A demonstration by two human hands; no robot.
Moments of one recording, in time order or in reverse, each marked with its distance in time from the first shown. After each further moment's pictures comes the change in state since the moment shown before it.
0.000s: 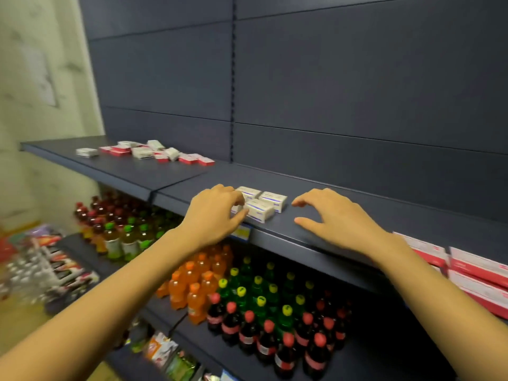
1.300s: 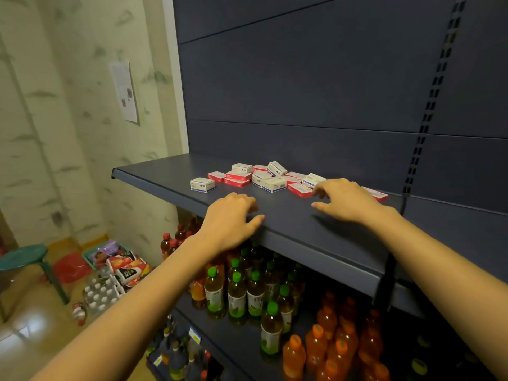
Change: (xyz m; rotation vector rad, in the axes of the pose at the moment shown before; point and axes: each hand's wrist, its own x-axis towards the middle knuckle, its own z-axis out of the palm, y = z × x) left_hand 0.045 -0.482 0.013 0.052 -0.071 -0.141; right_hand 0.428 -0.242 0.201 -0.055 -0.089 0.070
